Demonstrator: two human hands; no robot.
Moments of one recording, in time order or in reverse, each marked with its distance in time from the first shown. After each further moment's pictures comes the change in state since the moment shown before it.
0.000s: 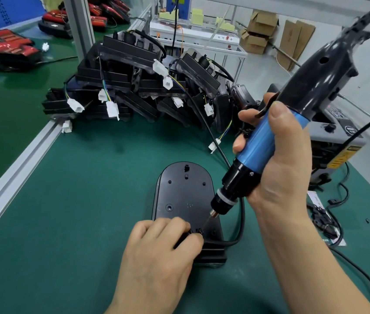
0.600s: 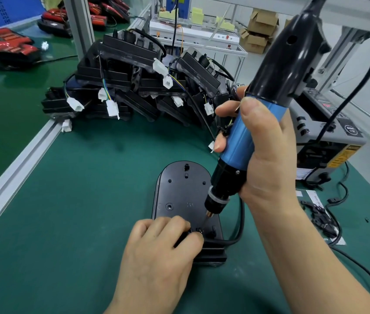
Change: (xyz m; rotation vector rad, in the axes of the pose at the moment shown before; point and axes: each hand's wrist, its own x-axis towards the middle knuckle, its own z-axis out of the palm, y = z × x) left_hand -0.001 0.001 0.000 0.007 -0.007 -0.009; right_hand 0.001 0.000 0.015 -0.056 -0.198 -0.004
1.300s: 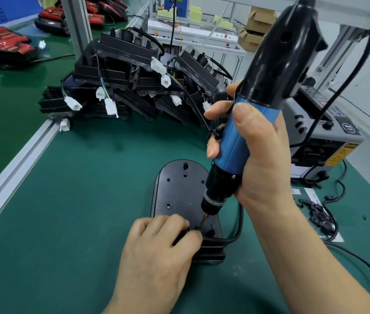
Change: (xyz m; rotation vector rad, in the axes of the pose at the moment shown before) left_hand 0.001 -0.001 0.001 0.004 0.015 0.011; right_hand -0.004 0.001 0.001 0.032 -0.124 -0.017
